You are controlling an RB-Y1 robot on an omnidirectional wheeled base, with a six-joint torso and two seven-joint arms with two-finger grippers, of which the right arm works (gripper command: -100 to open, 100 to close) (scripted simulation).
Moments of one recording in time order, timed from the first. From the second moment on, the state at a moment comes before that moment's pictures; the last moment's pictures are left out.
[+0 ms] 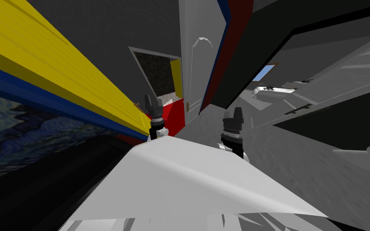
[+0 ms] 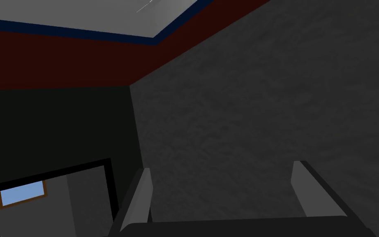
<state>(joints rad) 0.51 -0.06 0.09 -2.30 0.12 -0.44 0.06</state>
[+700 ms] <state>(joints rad) 0.50 -0.10 0.21 -2.17 0.20 -0.43 -0.03</state>
